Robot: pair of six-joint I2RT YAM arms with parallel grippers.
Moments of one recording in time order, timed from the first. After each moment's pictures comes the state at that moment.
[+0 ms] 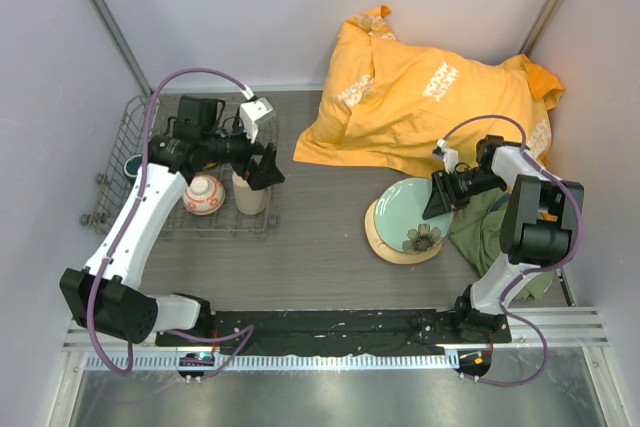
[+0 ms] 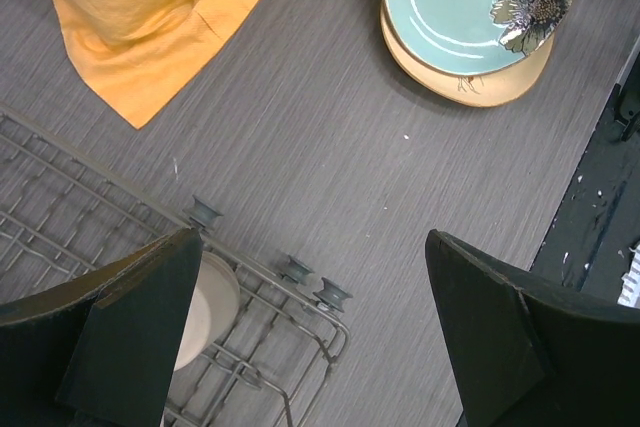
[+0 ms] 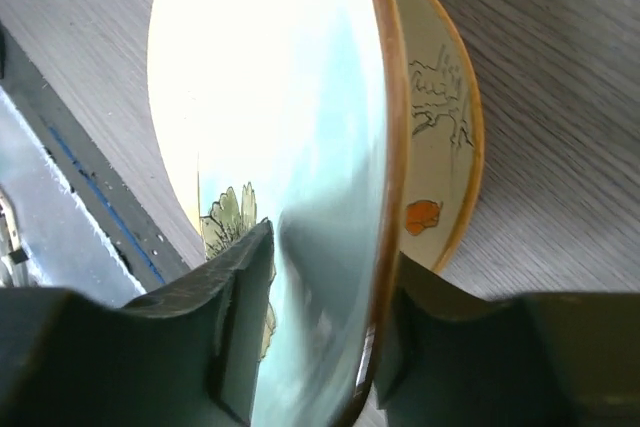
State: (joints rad) left arm -0.27 1.31 1.36 -0.78 0.69 0.37; right arm -0.19 1.74 1.12 -1.01 -0.77 -0.66
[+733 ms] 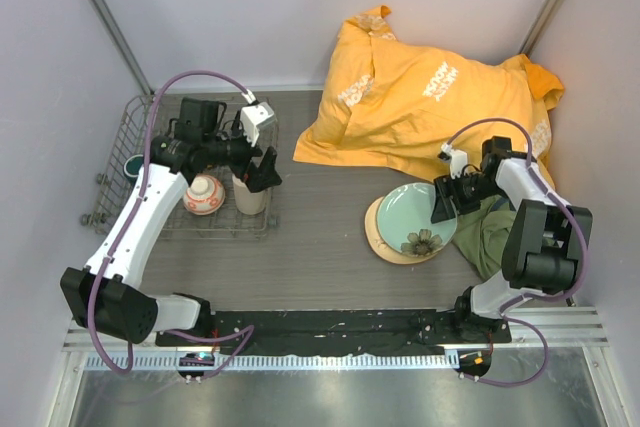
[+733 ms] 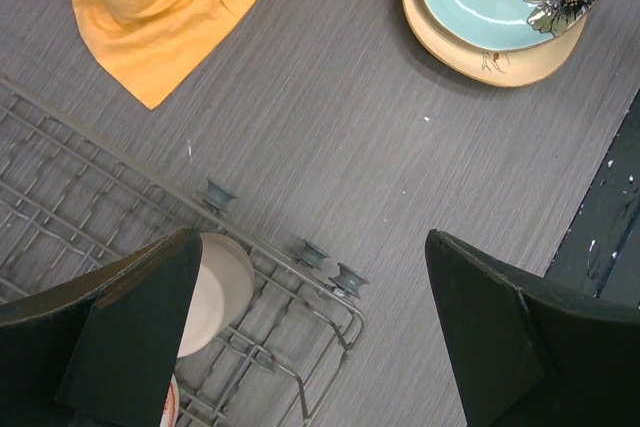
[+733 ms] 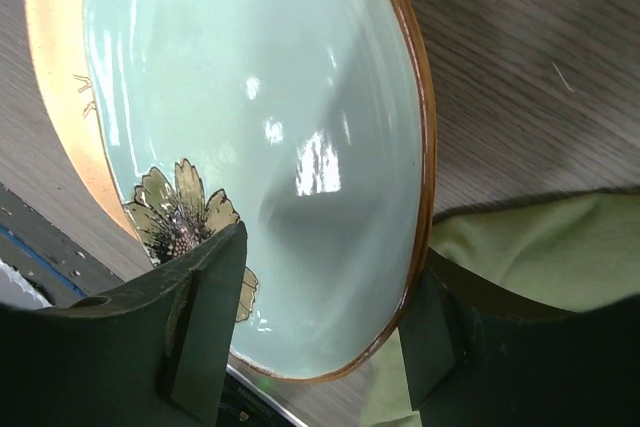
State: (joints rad) left arm -0.27 1.31 1.35 -0.80 0.65 0.42; right arm -0.19 1.56 1.02 -0.89 -0.57 -0.57
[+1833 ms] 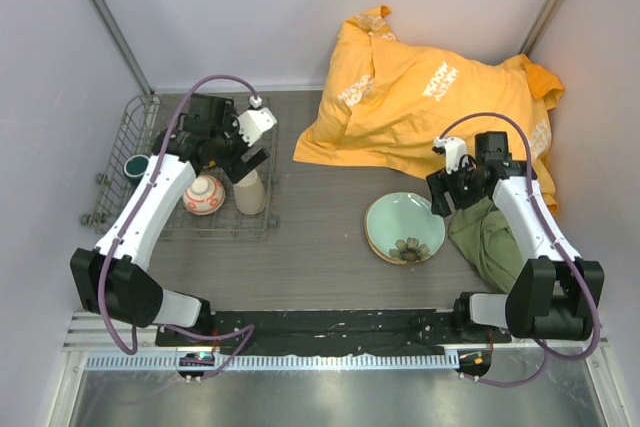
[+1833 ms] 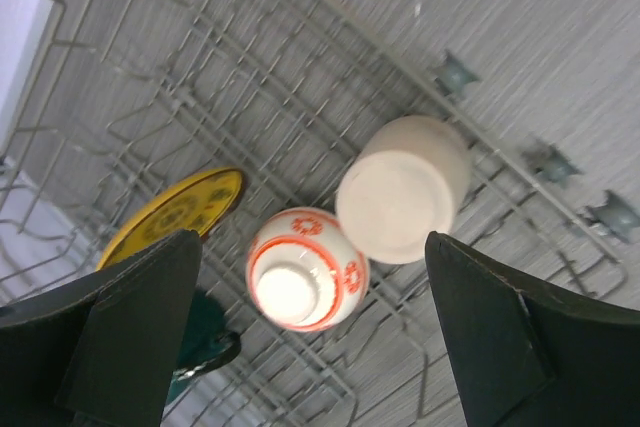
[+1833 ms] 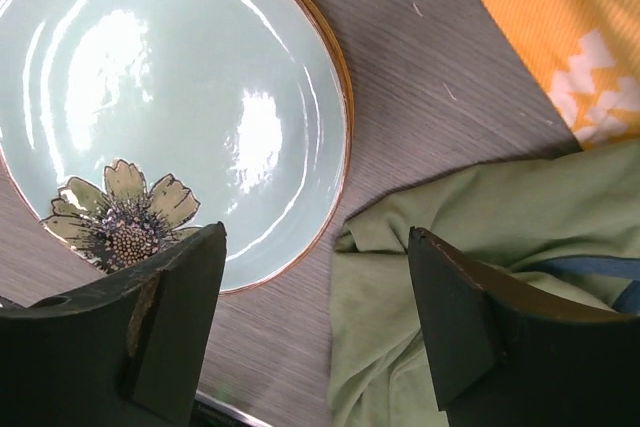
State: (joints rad) left arm -0.27 1.39 1.36 -0.80 0.14 0.68; right arm -0.07 1.30 0.97 -0.81 -0.33 -0.48
